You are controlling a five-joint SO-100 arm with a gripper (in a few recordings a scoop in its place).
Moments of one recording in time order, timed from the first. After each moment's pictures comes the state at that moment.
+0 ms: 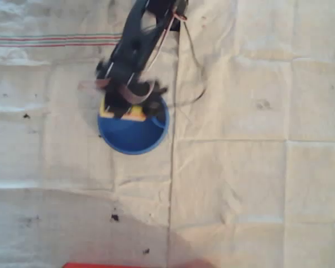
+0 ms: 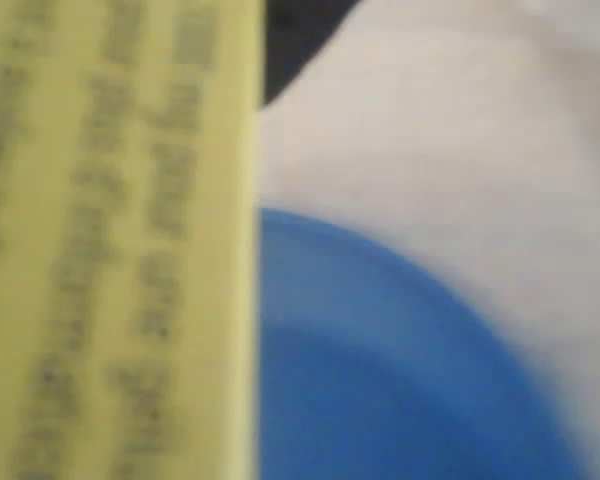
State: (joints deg) arm 15.8 67.6 50.6 96.3 -19.2
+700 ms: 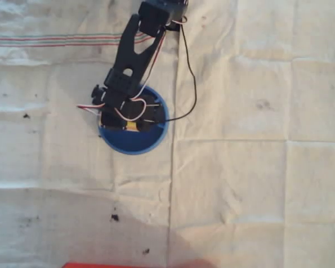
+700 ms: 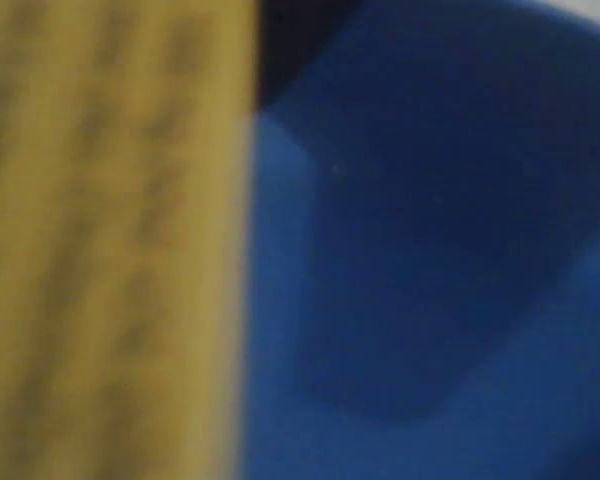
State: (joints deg) arm 15.3 55.9 50.7 87.1 -19.2
